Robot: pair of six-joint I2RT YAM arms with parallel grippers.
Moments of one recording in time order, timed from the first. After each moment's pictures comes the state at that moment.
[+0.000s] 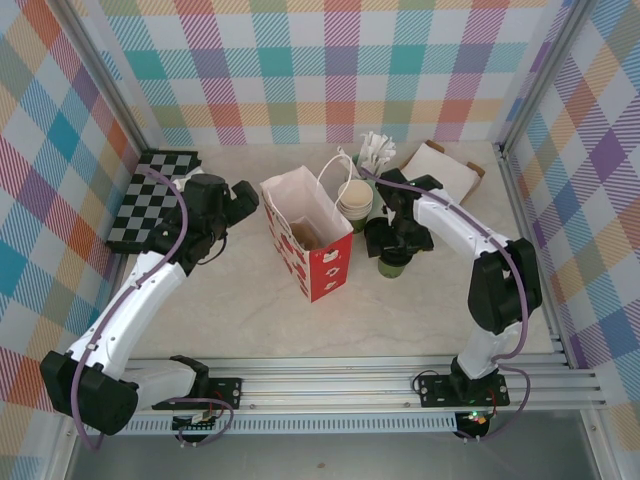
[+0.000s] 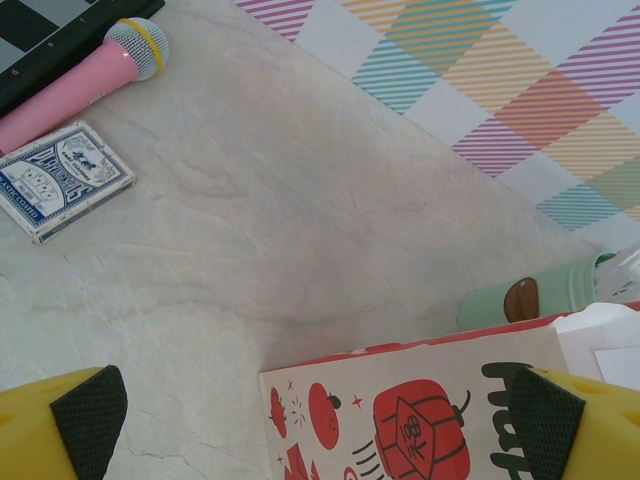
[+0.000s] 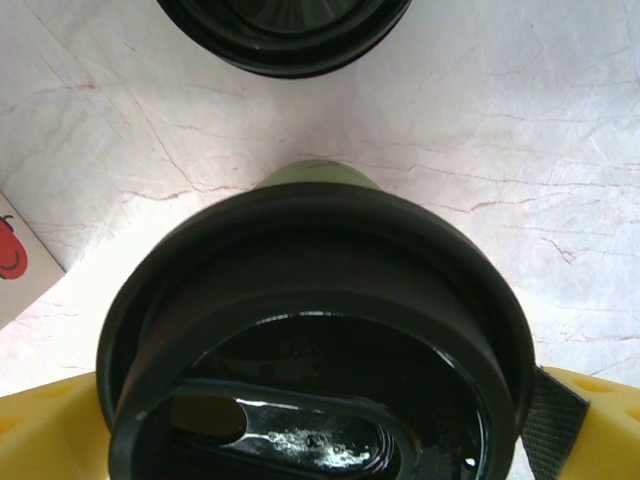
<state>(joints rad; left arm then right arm) -0.36 1.17 1.16 -0.61 -0.27 -0.77 0.45 1.76 1.46 -1.20 0.04 0.32</state>
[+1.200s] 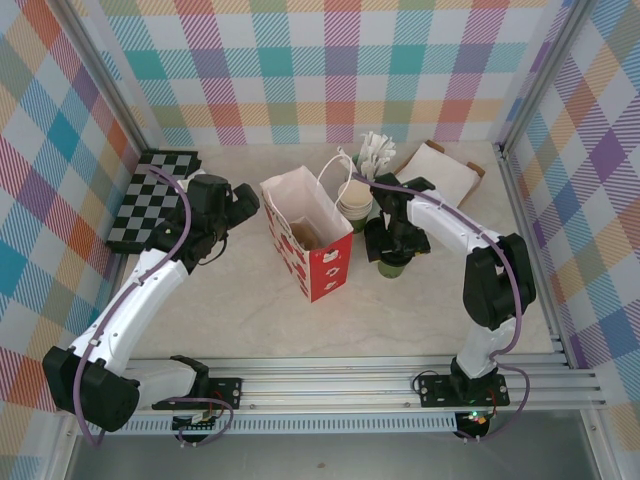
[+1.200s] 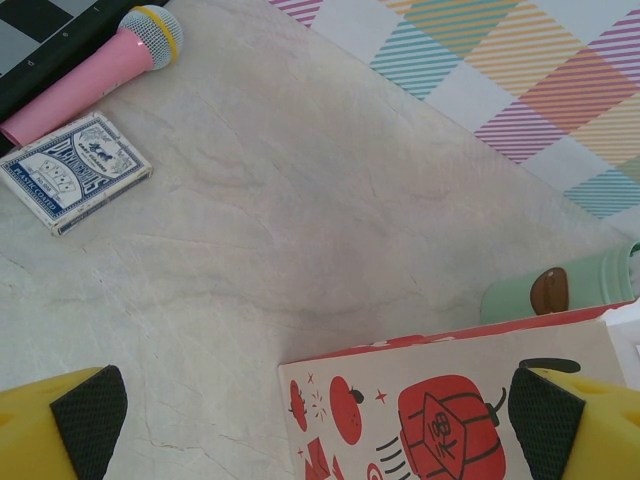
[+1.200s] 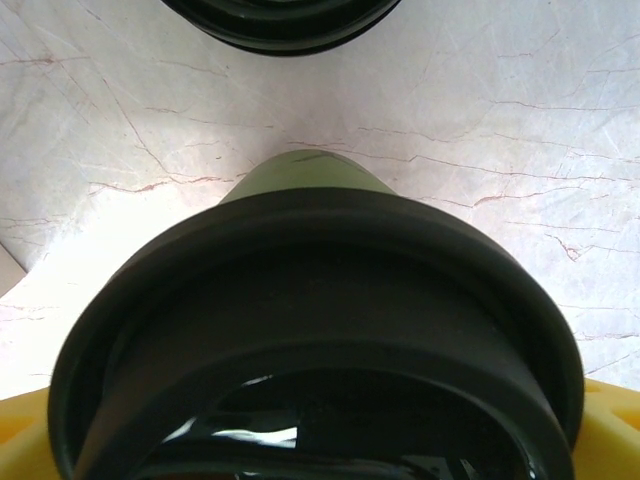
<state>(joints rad) -0.36 1.19 1.16 -0.63 -0.28 -0.76 0.47 1.79 1.45 -1.20 0.06 0.32</state>
